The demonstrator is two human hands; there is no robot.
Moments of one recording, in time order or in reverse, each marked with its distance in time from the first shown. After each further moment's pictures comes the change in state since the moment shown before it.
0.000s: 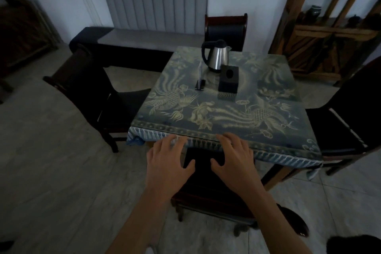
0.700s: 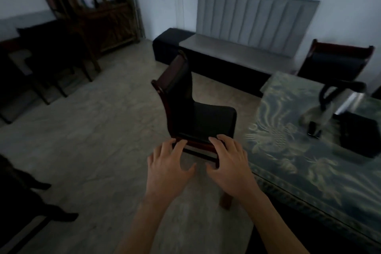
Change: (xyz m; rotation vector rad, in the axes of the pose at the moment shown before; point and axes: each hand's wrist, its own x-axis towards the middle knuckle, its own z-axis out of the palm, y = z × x) left_hand 0.070 -0.391 -0.113 0.052 0.160 -0.375; right_hand 0.203 -0.365 0.186 0.049 -0.210 -0.348
